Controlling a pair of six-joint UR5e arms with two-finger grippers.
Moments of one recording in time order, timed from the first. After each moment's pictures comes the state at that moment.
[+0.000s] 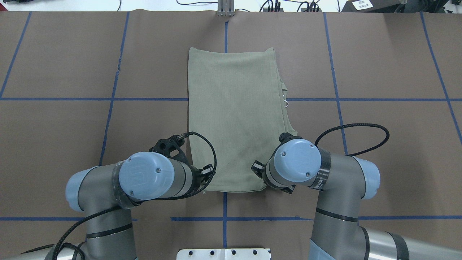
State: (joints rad) left arm -0.29 -2.08 -1.91 -1.73 -1.69 -1.88; right arm 0.34 -1.13 1.88 -1.52 1.77 1.92
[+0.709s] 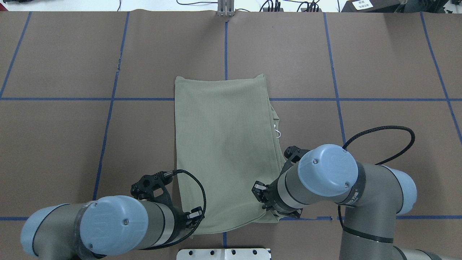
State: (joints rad) left arm -0.14 -1.99 -2.15 -1.58 -1.68 -1.88; right arm 0.30 -1.20 2.09 -1.53 1.94 1.92
